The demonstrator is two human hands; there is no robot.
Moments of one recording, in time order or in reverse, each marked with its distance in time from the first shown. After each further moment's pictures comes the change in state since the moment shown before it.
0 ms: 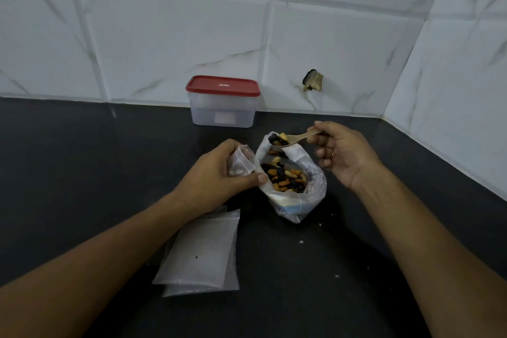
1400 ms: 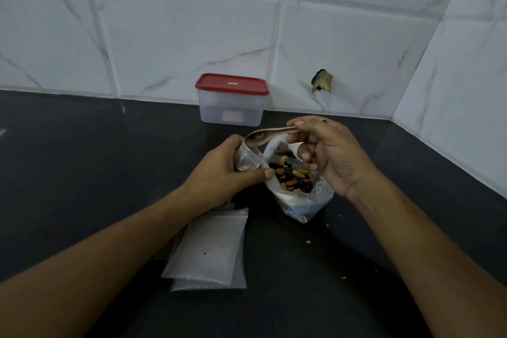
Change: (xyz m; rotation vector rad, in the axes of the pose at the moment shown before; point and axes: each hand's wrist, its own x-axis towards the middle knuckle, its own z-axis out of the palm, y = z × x) left_hand -0.001 -0.001 -0.002 -0.078 0.027 0.005; right_hand -0.030 -0.002 0.034 -0.004 -0.279 -0.172
